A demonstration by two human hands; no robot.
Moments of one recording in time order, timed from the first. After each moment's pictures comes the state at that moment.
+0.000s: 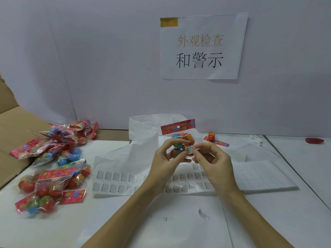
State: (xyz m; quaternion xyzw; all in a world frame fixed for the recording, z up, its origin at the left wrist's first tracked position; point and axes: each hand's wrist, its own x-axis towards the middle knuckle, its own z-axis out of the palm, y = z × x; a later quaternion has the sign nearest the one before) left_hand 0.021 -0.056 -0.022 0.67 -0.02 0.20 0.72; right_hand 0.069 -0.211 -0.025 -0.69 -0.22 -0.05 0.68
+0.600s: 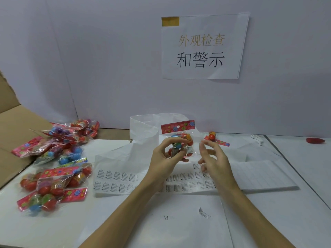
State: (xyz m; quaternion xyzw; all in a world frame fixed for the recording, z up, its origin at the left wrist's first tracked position) left_hand 0.025 -0.050 -0.024 0.67 -0.01 0.22 0.71; right_hand 0.074 -0.208 -0.025 -0.74 -0.13 0.01 0.66
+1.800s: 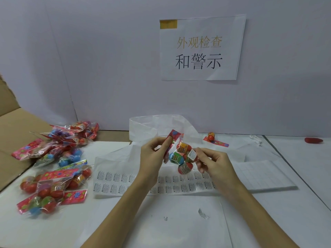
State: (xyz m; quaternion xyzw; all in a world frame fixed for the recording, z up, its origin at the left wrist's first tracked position) left_hand 0.023 -0.032 -0.014 0.64 0.10 0.27 0.72; right_hand 0.077 -0.219 -0.020 -0.66 -0.19 0.09 0.72
